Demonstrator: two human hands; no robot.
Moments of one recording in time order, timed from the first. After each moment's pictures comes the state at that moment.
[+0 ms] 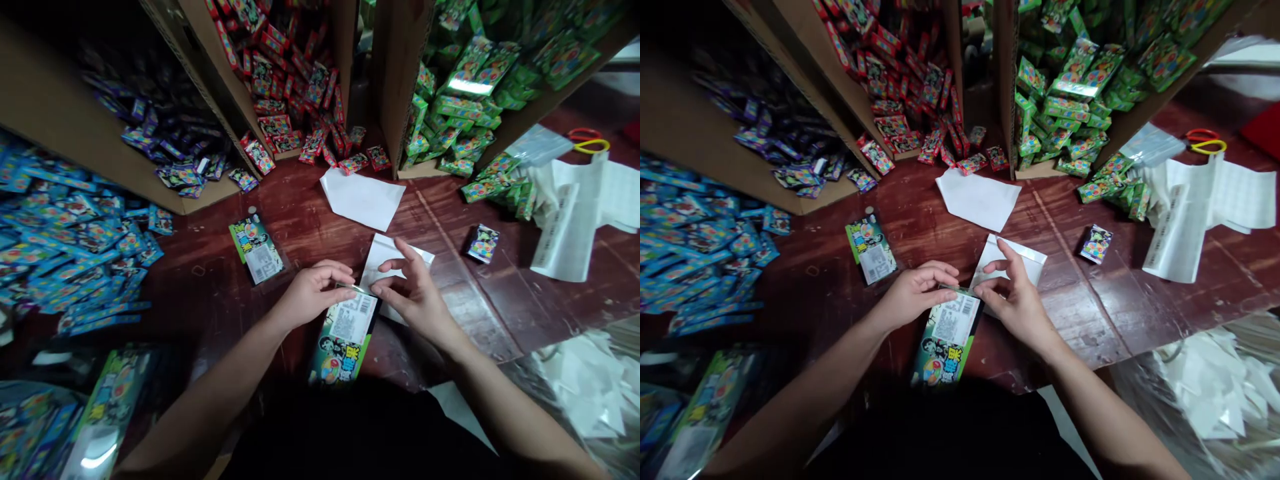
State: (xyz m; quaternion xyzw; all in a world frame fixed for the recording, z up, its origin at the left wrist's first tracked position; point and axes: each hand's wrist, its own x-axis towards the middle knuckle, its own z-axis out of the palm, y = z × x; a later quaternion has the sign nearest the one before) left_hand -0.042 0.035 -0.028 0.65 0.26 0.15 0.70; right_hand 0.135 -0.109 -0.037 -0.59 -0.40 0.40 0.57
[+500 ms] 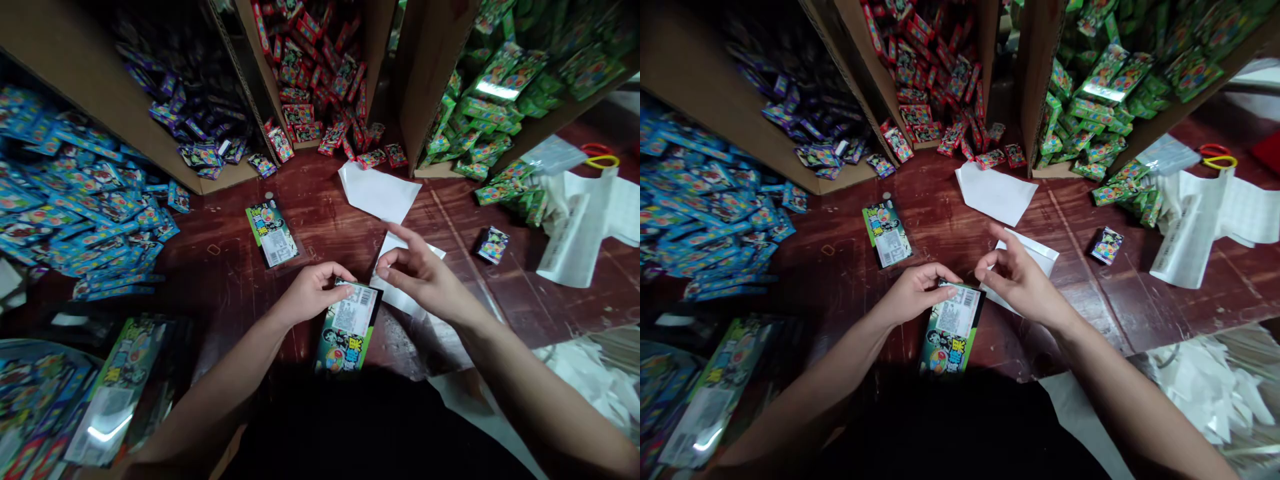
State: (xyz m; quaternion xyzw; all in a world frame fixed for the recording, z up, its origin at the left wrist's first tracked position) left_hand -0.080 0.024 -0.026 0.65 0.29 0.14 0.69; right_hand 0.128 -0.086 0.011 -0.58 -0.48 0.45 0.48
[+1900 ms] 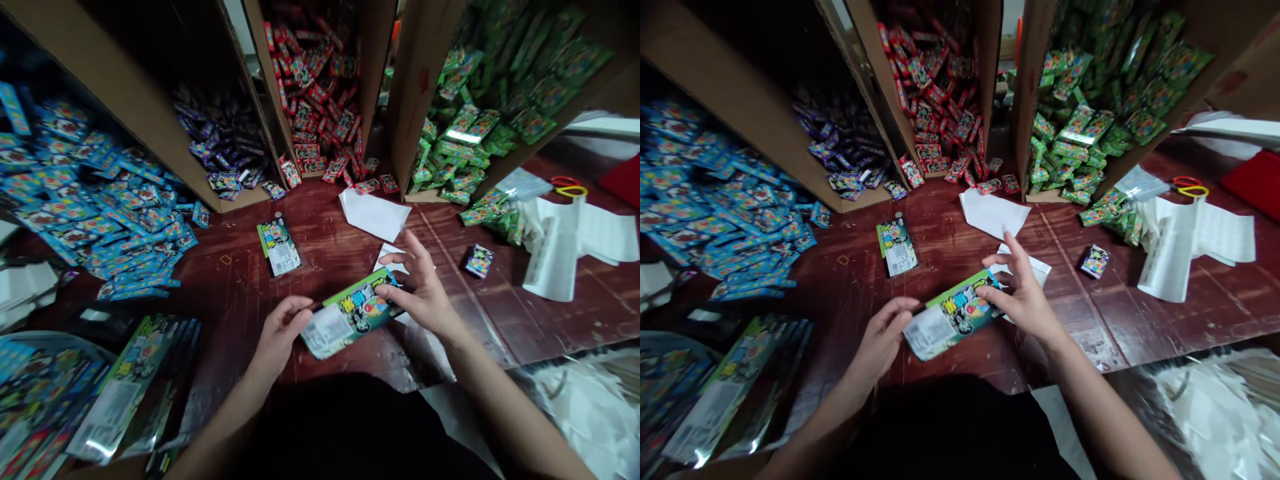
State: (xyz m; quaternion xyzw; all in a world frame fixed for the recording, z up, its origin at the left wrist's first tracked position) left_hand -0.134 -0.039 -0.032 0.48 0.41 0.34 0.70; right_hand 0.116 -0.104 -0.005 -0.55 -0.51 0.36 0.56
